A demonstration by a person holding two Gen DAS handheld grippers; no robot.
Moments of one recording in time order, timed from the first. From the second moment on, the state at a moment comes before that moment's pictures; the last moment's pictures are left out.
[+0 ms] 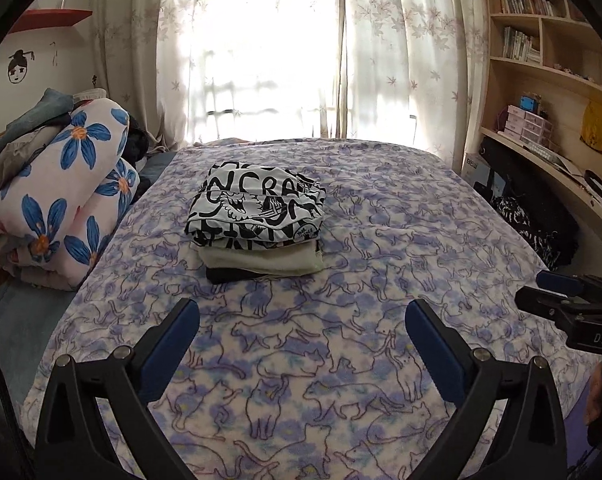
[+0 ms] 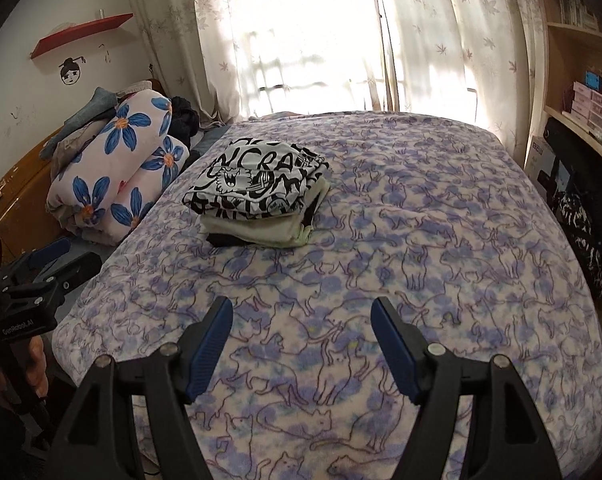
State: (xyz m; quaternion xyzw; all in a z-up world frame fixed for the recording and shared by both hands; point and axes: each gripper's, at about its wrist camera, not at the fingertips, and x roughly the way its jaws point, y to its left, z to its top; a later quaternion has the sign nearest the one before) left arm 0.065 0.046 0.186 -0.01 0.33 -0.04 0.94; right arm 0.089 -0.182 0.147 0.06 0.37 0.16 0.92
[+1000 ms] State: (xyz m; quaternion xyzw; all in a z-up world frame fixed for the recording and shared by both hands) left arm -0.014 -0.013 0.047 -0.03 0.44 0.01 0.90; right arm -0.004 -0.166 0.038 0.07 0.39 0.07 0.92
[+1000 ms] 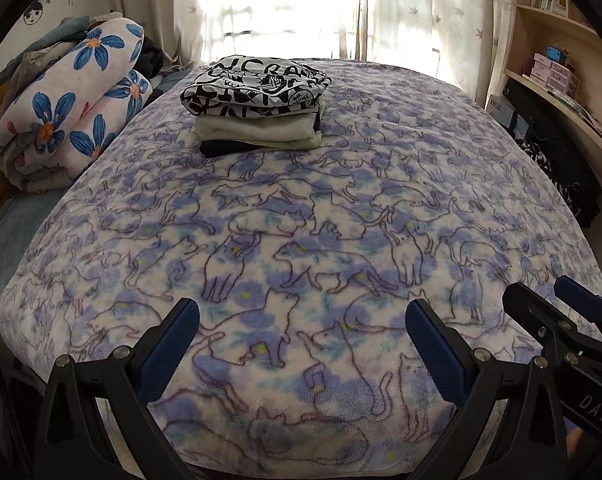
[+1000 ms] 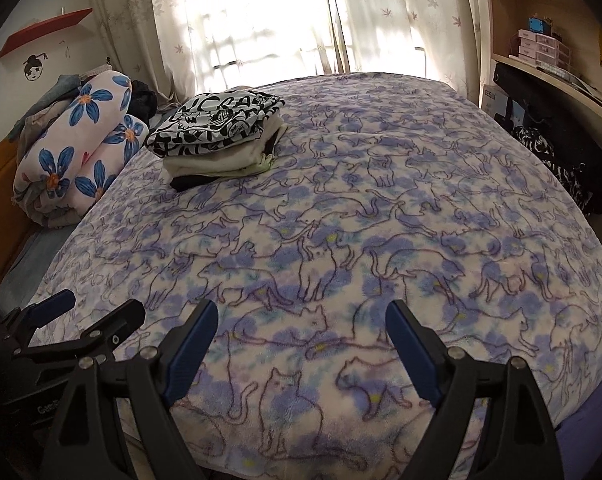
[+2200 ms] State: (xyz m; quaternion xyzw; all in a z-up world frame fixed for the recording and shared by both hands) left arm -0.004 -0.009 0.036 -0.04 0.46 0.01 0.89; right arm 0.002 -0.166 0.024 0.08 0.40 0.07 0.91
